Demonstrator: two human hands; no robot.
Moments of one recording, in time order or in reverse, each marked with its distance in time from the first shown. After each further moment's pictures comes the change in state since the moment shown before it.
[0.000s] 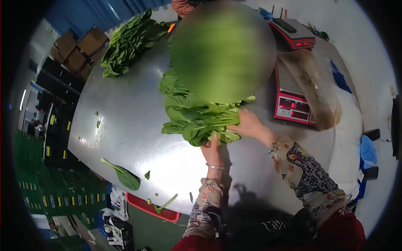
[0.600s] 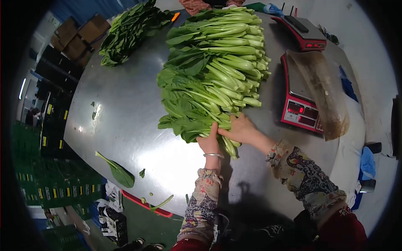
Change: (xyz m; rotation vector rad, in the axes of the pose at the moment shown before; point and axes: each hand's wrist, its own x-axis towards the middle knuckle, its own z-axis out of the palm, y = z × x) left_hand 0.044 0.000 0.026 0.219 0.208 0.075; right_hand 0.027 -0.021 0.020 -0.084 -0.165 0.072
